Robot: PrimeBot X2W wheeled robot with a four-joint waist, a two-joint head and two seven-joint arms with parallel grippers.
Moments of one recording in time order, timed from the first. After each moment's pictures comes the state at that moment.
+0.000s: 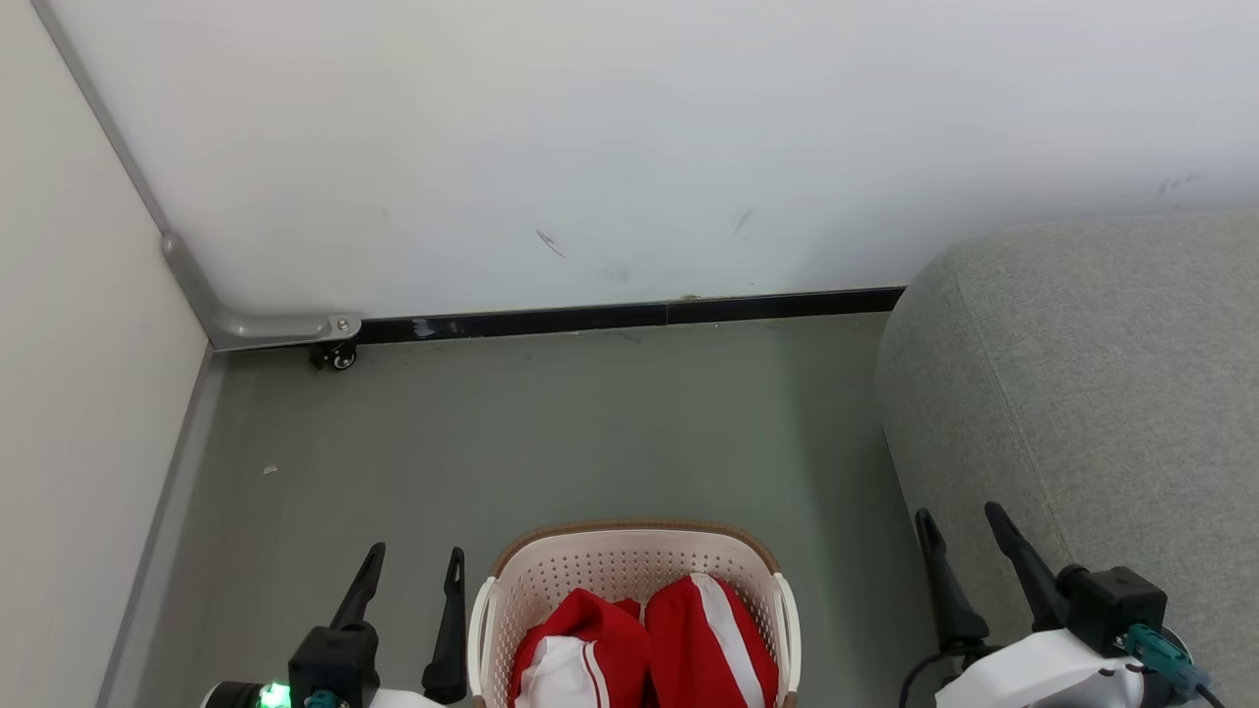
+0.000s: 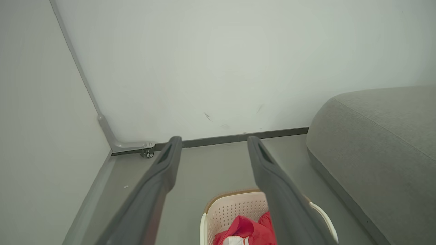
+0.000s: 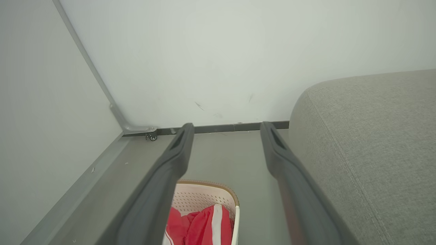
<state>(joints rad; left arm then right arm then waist) -0.02 0.12 -0.29 0.29 -0.18 0.18 -0.25 -0.02 -0.05 0.03 0.38 0.19 0.12 -0.16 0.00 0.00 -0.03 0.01</state>
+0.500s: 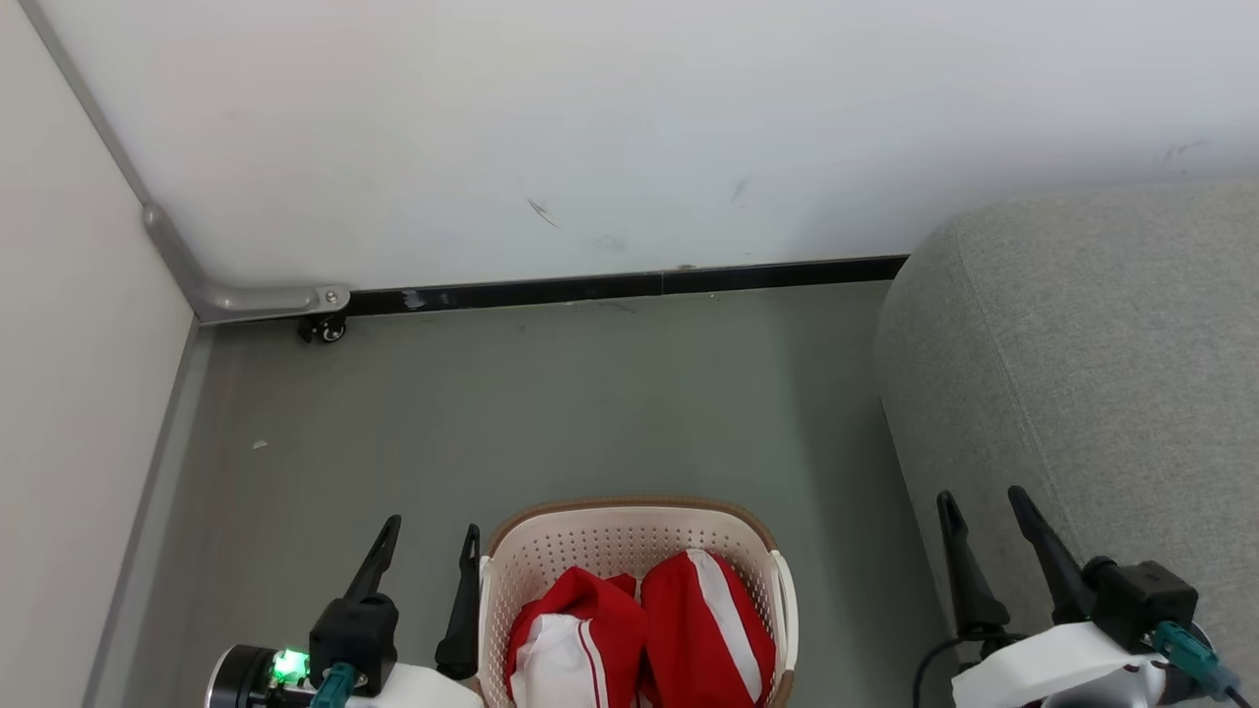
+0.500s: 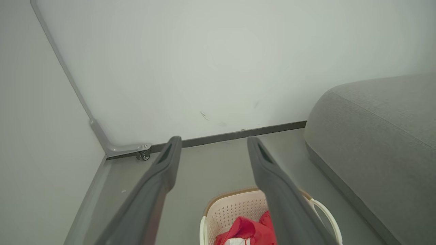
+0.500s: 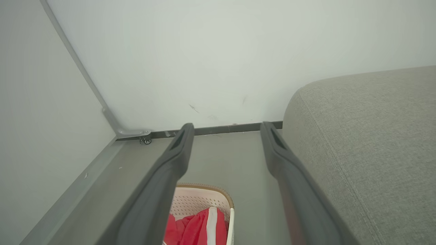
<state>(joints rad) -0.07 0.12 -0.31 0.31 -0.16 0.17 -0.25 -0.02 -0.05 0.00 0.34 0.19 0.12 -0.18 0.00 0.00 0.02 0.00</state>
